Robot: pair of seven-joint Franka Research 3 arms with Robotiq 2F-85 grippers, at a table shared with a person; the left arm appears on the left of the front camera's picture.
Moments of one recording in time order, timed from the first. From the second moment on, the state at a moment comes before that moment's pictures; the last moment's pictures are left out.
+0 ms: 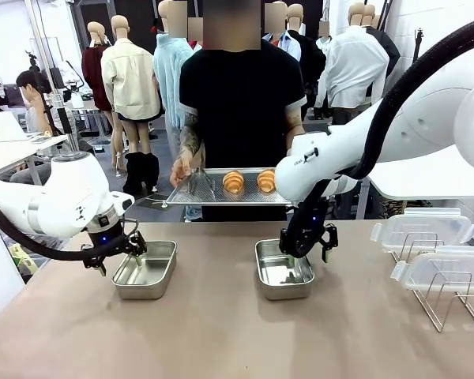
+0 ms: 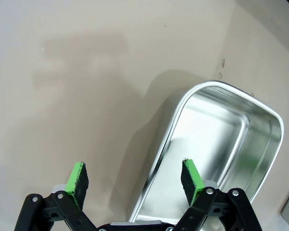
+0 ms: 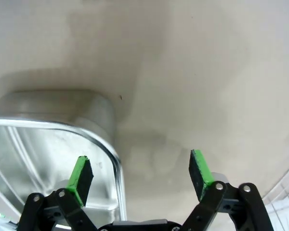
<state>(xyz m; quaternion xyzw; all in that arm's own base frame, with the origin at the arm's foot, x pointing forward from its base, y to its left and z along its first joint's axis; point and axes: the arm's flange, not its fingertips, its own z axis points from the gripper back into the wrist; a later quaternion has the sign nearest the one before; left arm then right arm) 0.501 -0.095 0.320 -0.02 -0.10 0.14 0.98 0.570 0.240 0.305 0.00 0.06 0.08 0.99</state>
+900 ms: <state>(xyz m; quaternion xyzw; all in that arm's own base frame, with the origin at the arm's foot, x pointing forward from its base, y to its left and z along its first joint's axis) 0.505 -0.109 0.313 -0.03 -0.09 0.13 0.99 0.575 0.241 0.309 0.00 0.05 0.05 1.00</state>
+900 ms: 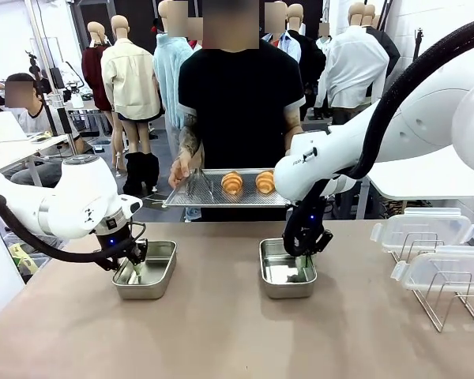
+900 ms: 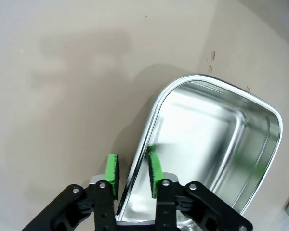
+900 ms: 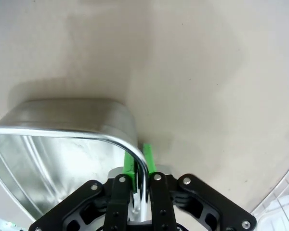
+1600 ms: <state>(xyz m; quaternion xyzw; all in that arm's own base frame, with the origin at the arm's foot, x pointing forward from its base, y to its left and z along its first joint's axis) 0.505 -0.108 0.313 -0.03 -0.09 0.12 0.99 0.582 0.236 0.314 0.00 0.06 0.03 1.00</state>
